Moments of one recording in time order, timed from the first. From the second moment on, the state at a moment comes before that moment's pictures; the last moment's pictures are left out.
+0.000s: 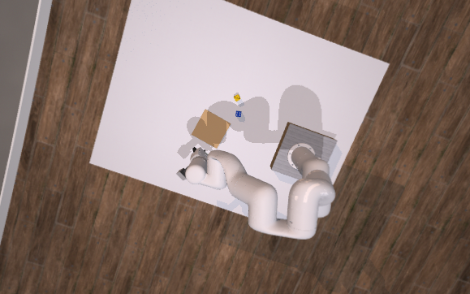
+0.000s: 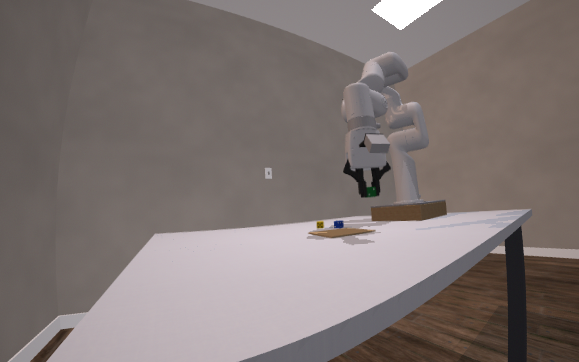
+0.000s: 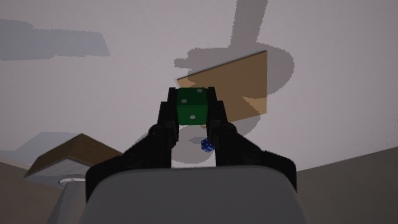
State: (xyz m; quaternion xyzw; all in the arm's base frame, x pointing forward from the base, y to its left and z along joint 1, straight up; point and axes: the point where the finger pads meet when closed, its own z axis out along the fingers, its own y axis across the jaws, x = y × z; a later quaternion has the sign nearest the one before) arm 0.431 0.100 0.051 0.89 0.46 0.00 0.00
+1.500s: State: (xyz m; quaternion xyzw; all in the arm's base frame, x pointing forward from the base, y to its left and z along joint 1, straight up) arm 0.387 -0.004 0.061 0.71 0.70 0.00 0.00
